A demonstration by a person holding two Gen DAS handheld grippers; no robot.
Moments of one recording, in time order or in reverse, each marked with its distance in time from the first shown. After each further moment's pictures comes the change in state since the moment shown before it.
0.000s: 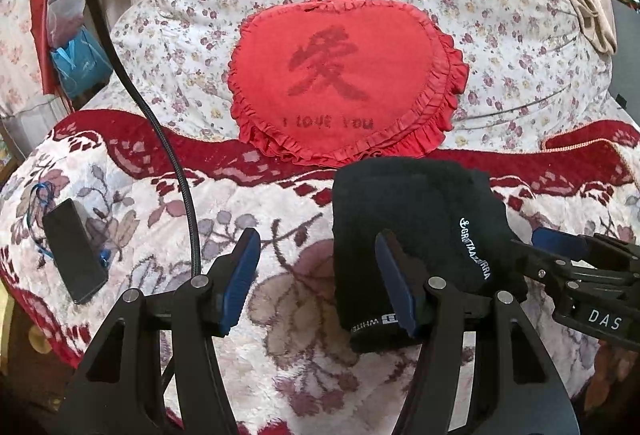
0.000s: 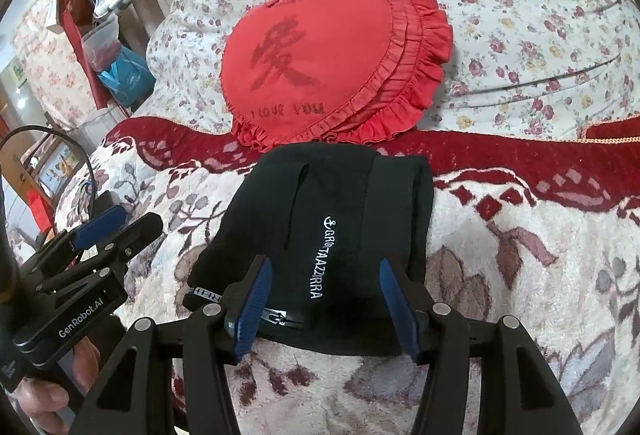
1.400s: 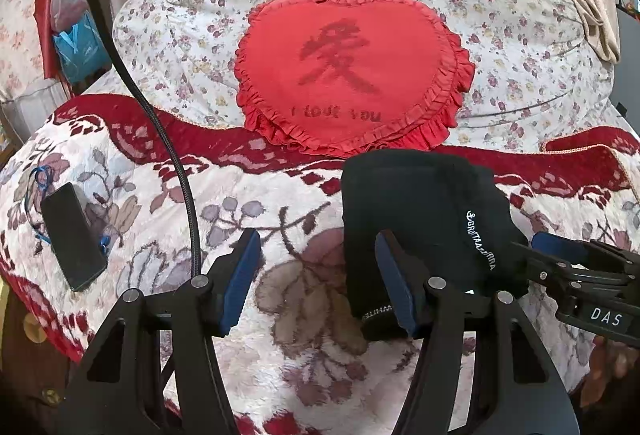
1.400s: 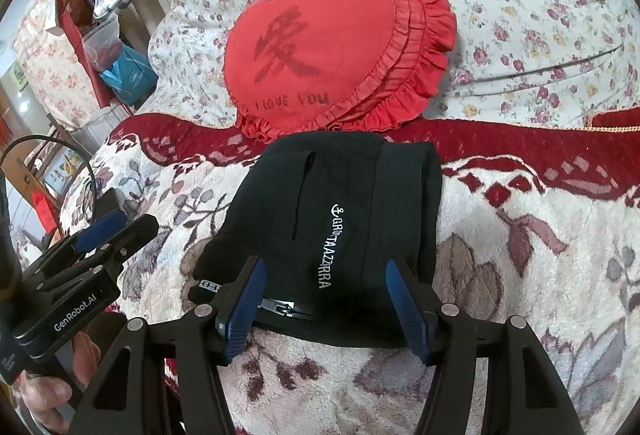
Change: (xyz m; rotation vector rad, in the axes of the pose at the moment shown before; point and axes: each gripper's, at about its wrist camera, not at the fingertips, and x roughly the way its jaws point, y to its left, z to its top) left arm 0.000 0.015 -0.006 -0.040 0.024 -0.010; right arm 0.005 0.002 -0.006 0.011 0.026 0.021
